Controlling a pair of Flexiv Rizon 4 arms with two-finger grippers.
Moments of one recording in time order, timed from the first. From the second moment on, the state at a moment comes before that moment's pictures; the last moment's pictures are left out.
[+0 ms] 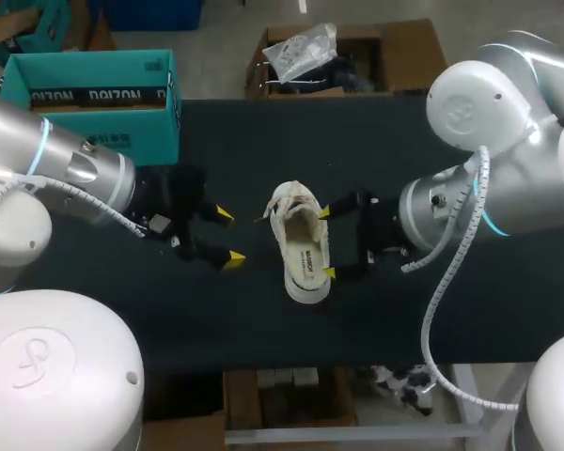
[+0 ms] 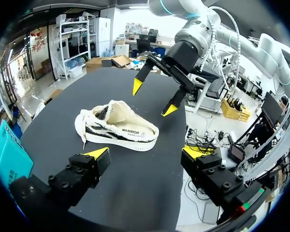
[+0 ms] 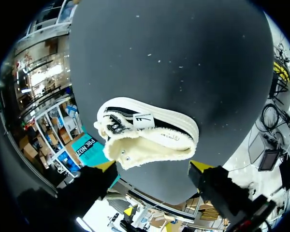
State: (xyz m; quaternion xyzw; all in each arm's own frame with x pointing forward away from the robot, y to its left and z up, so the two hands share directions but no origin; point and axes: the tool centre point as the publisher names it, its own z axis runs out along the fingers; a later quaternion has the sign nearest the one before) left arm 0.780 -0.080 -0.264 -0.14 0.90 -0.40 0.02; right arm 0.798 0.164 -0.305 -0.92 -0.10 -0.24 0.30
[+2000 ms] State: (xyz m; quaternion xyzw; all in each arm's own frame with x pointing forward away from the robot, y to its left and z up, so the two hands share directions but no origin) left arm 0.797 -0.086 -0.255 -0.16 0.95 -0.27 0.01; right arm 0.784 0.166 -0.275 -0.85 -0.18 -0.39 0.32
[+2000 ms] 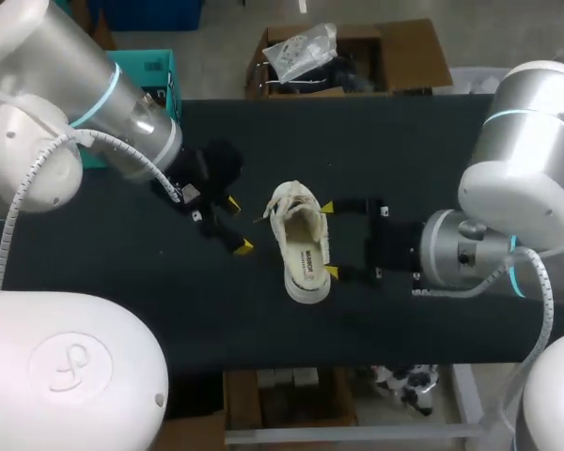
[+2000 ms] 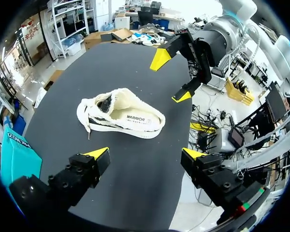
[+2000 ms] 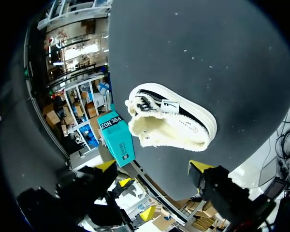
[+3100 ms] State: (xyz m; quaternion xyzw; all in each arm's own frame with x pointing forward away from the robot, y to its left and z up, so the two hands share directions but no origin) left arm 0.818 -0.092 -0.298 -0.43 0.88 -0.19 -0.02; right arm 0.805 0.101 -0.290 -0.83 -0.25 -0.42 0.26
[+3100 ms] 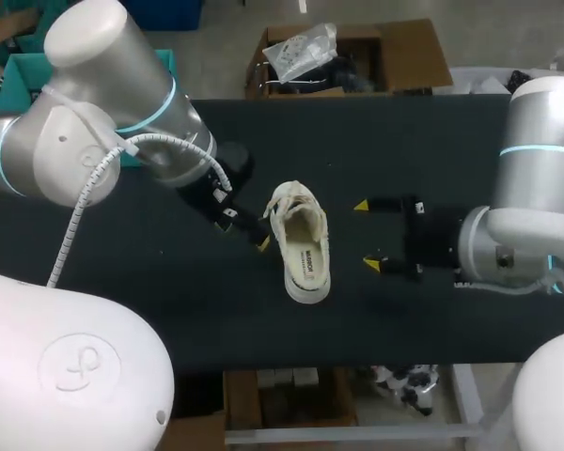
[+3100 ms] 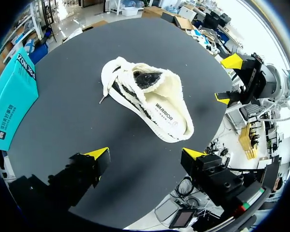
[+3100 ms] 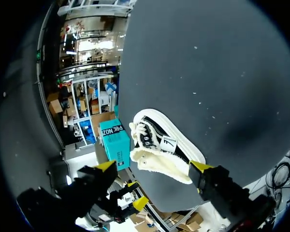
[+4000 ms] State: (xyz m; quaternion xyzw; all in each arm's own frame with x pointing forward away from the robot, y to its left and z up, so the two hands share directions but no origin) left arm 0.808 -0.121 -0.307 -0.55 0.82 -0.13 -0.02; right arm 0.845 0.039 -0.263 -0.81 -0.34 -0.43 0.20
